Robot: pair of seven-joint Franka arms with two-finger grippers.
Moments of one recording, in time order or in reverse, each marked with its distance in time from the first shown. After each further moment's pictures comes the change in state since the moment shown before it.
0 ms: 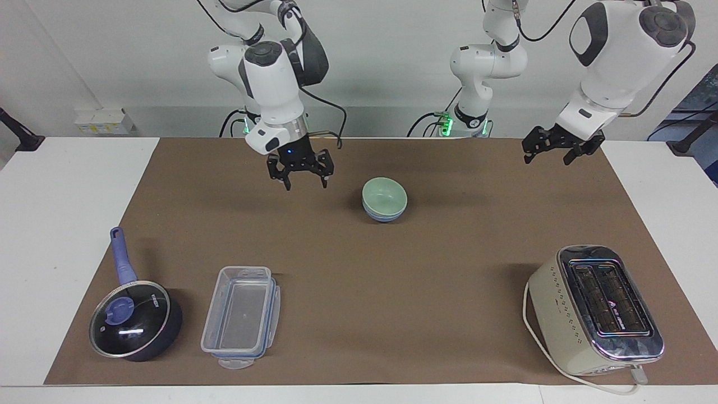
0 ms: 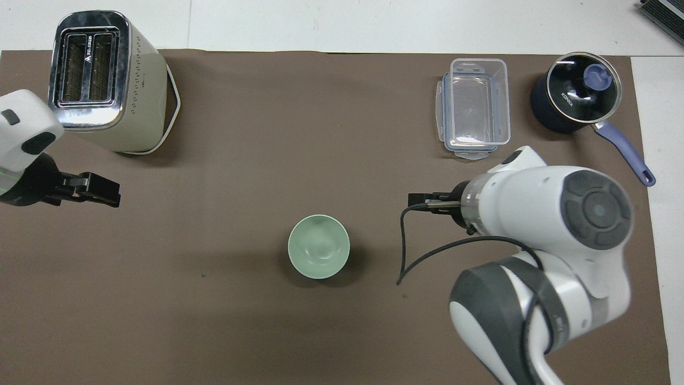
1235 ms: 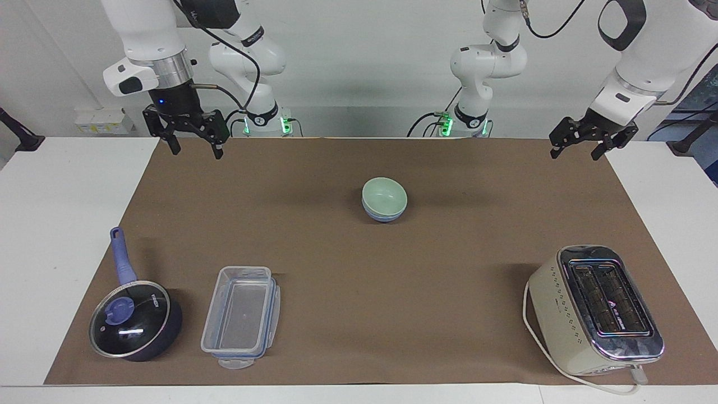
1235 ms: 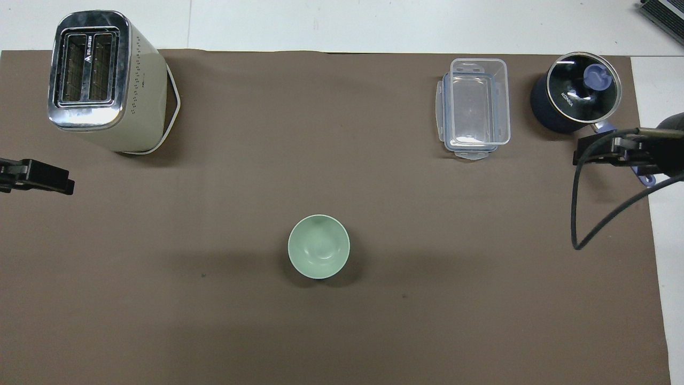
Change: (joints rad) left arm 0.079 0.013 0.021 0.111 0.001 -0.038 0.100; right arm -0.279 0.098 -0.002 0.528 -0.099 -0.531 -0.148
